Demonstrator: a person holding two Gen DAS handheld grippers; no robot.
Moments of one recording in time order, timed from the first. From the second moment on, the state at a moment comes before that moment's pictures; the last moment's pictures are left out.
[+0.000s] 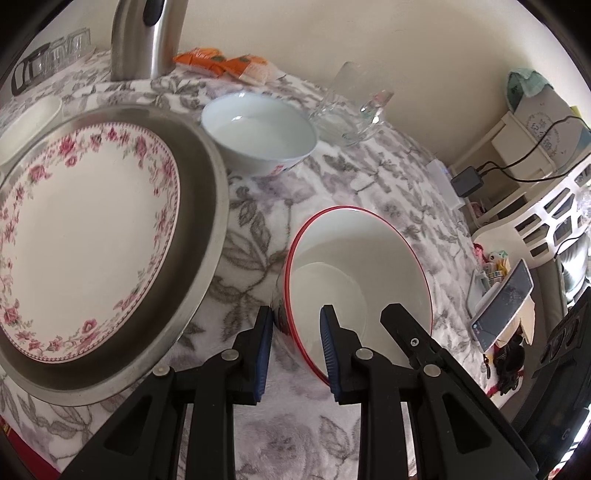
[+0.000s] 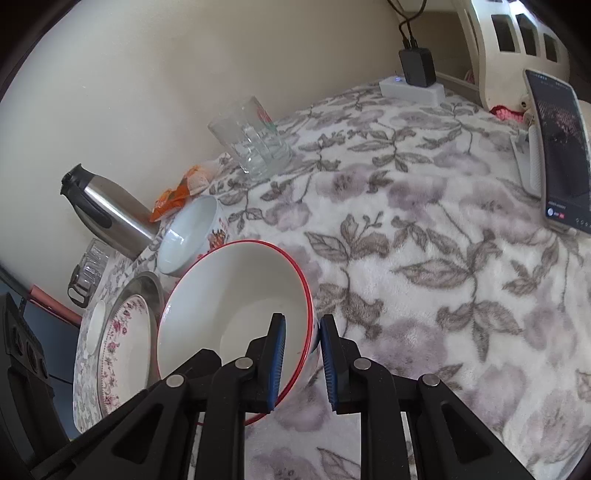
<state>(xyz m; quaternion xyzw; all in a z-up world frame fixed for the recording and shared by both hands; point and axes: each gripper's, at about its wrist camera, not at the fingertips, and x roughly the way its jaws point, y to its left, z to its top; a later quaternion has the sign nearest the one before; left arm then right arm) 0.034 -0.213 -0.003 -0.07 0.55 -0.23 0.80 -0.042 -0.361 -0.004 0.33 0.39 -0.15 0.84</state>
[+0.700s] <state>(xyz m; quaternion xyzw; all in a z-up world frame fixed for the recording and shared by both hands) 0.040 -0.182 0.053 -0.09 0.50 -0.26 0.82 -0.037 -0.329 0.060 0.30 0.35 -0.14 0.88</state>
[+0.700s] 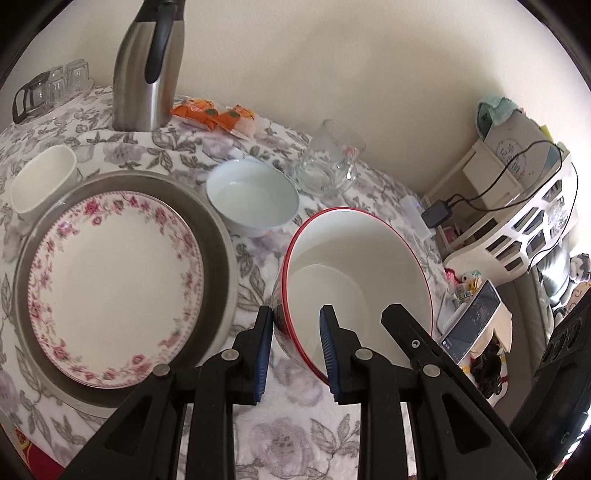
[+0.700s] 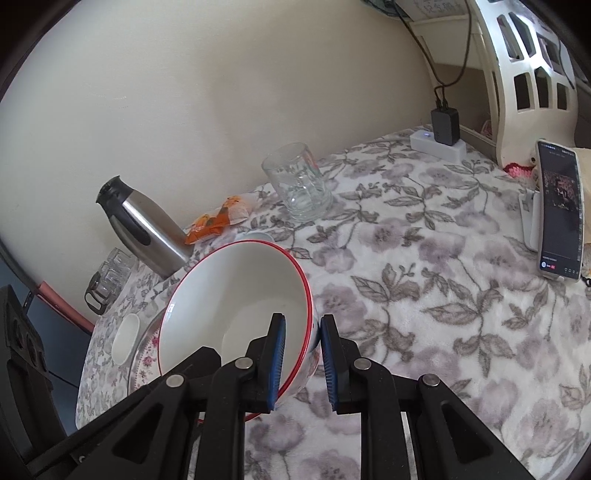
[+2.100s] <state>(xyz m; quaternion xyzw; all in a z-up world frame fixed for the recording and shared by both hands) 0.131 -0.016 0.032 -0.17 0.53 -0.19 0.81 0.068 -0.174 0.043 0.24 0.40 -0.07 0.88</state>
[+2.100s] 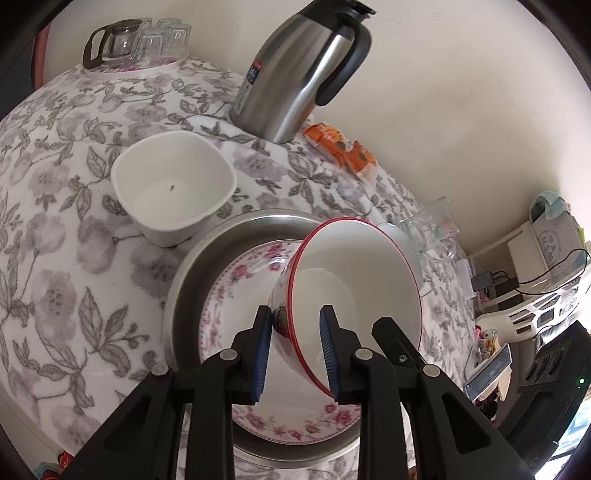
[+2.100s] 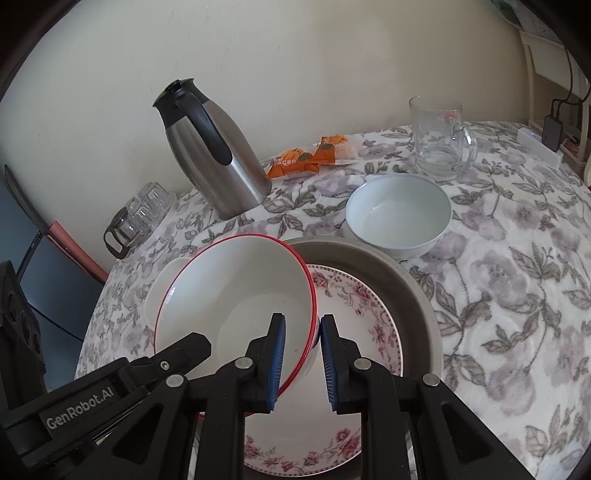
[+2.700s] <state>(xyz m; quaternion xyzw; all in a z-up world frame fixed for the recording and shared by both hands) 0.138 -0.024 0.008 -0.14 0.56 -0.19 0.79 0.074 -0.176 0.026 0.24 0.43 -0.09 0.87</state>
